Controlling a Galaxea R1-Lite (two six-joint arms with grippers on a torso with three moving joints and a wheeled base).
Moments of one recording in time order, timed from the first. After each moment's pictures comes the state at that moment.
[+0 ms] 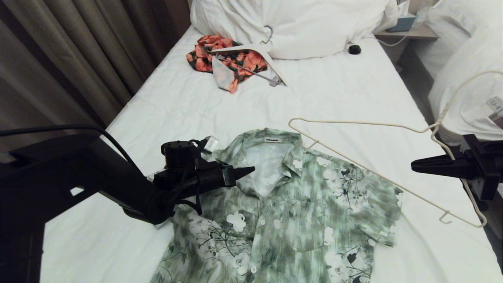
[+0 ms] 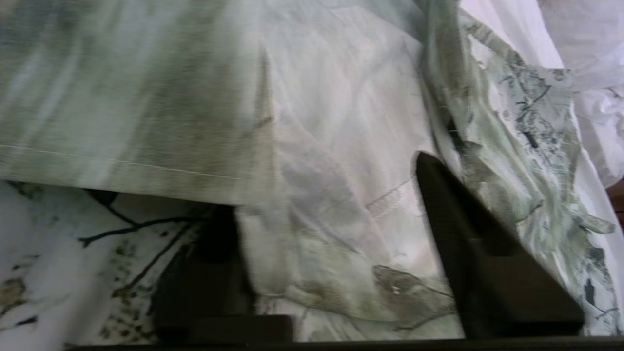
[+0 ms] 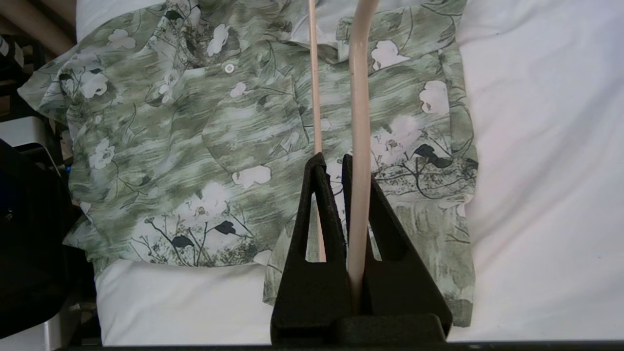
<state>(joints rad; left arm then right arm) -0.34 2.14 -0.95 -0.95 -0.53 -0.29 -0.19 1.56 -1.13 0.34 1.14 -0.87</state>
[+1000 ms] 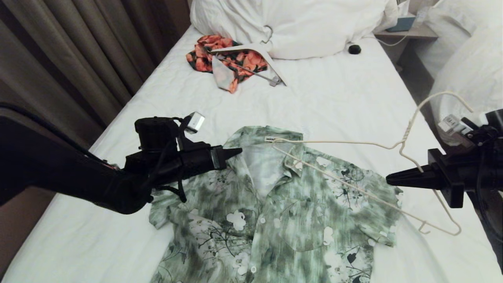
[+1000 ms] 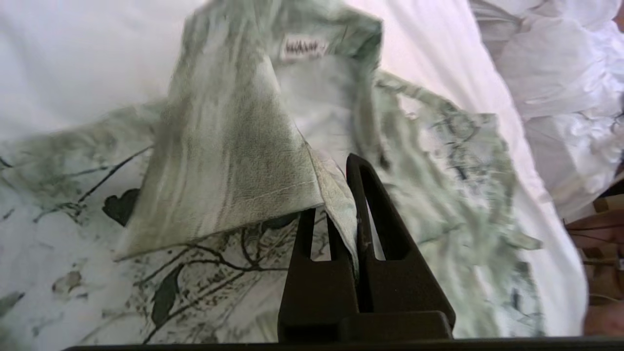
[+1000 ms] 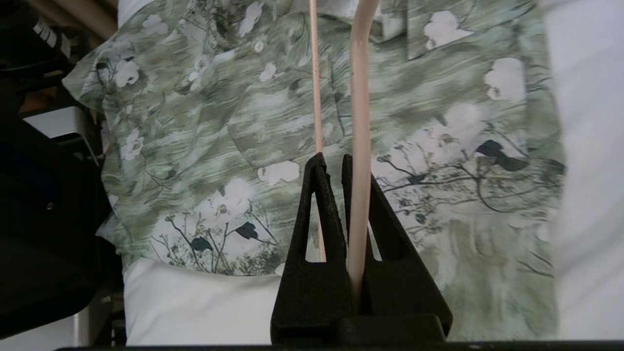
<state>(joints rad) -0.34 1.91 -0.94 -0.79 -0.50 -0.29 -0.09 1.69 -1.13 0.34 1.13 -0.87</state>
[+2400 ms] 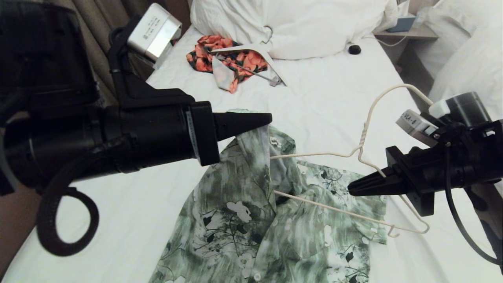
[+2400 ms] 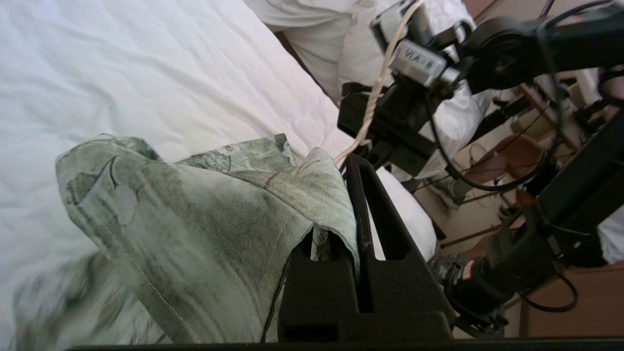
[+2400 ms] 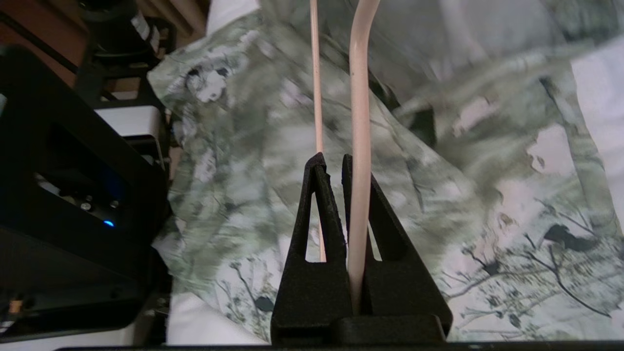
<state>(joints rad) -0.77 1.42 -1.06 -0.29 -0.34 -0.19 0.23 1.64 -1.20 0.34 1.05 -0.79</state>
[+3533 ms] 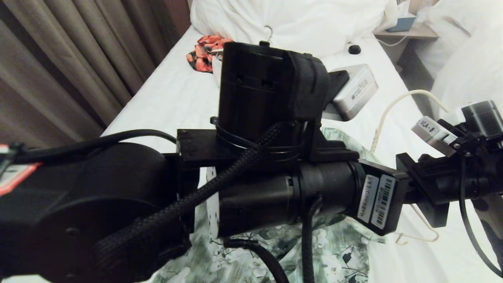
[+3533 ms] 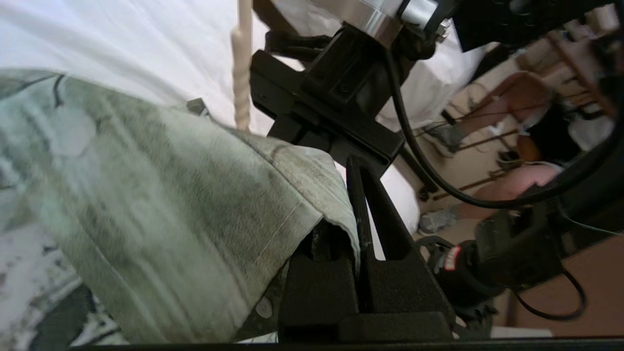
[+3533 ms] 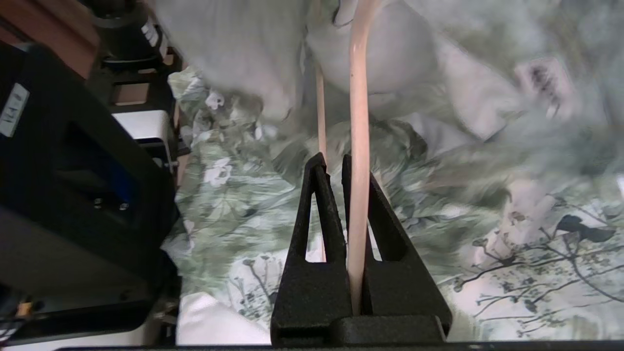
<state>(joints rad) -1.15 1.75 -1.32 -0.22 -0.04 -0.18 0.20 1.59 -1.08 0.24 1.09 -0.77</state>
